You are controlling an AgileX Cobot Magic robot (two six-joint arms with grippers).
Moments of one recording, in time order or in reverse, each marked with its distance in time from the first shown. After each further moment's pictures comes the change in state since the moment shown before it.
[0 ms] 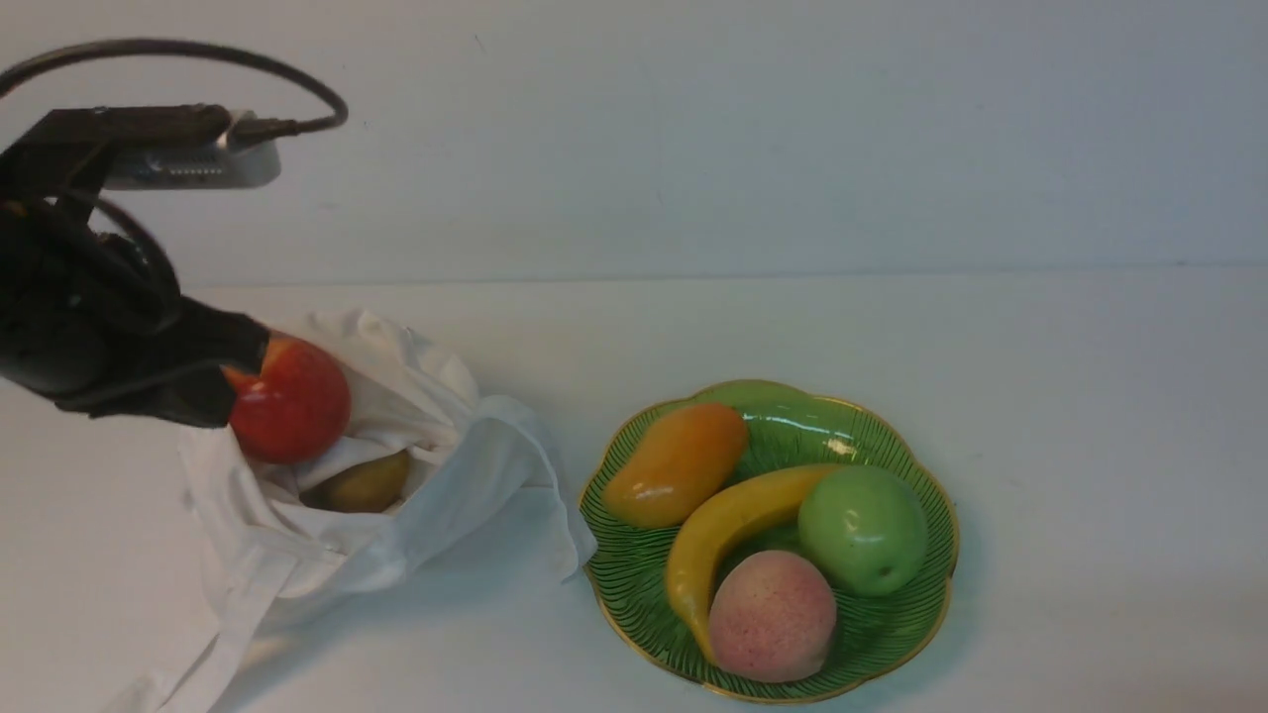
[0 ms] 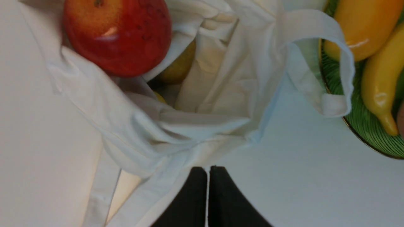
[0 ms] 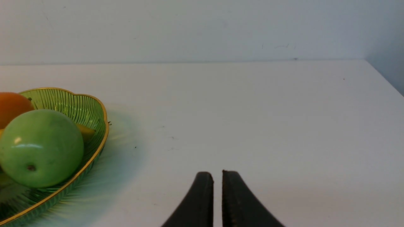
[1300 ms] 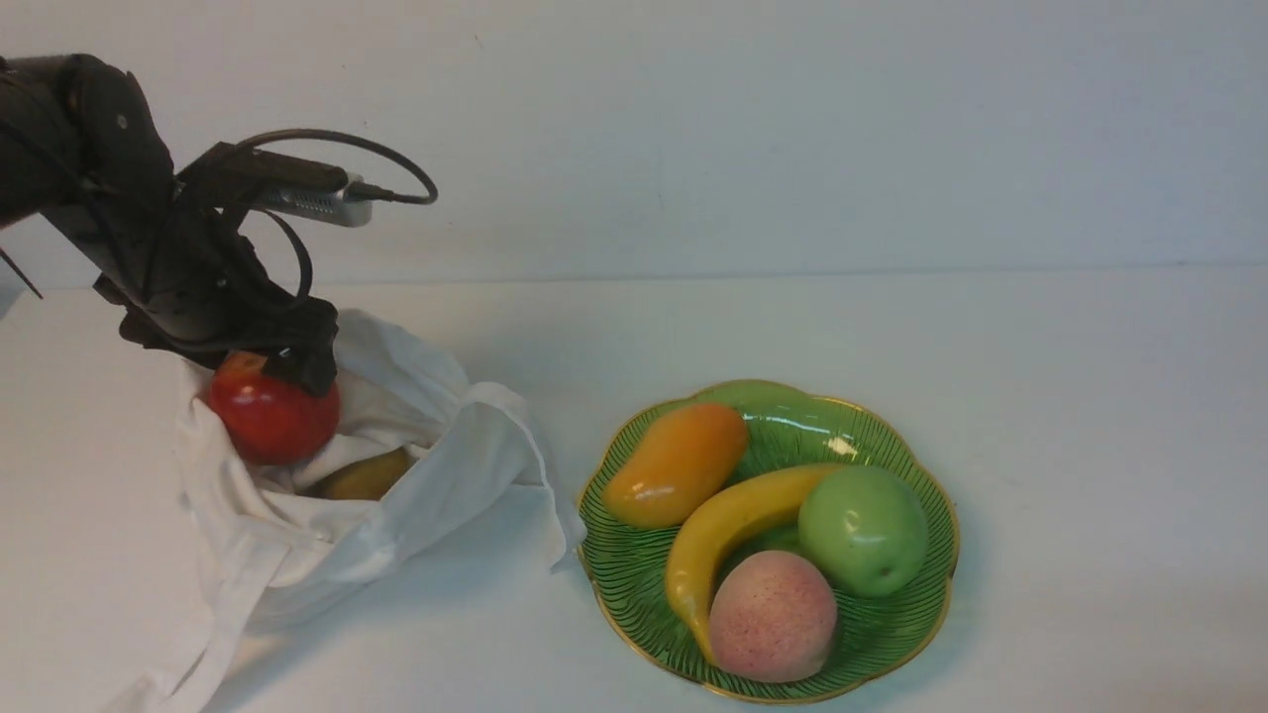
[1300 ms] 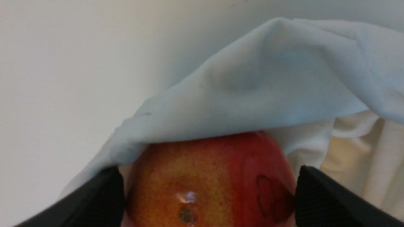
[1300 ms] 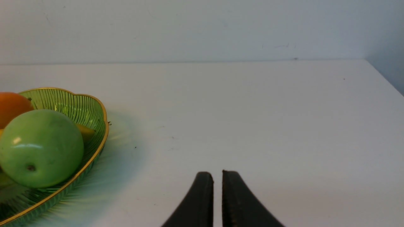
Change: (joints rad) right arm 0.000 0.000 0.000 0.000 0.000 0.000; left arm 0.017 0.456 -0.207 0.157 -0.223 0.132
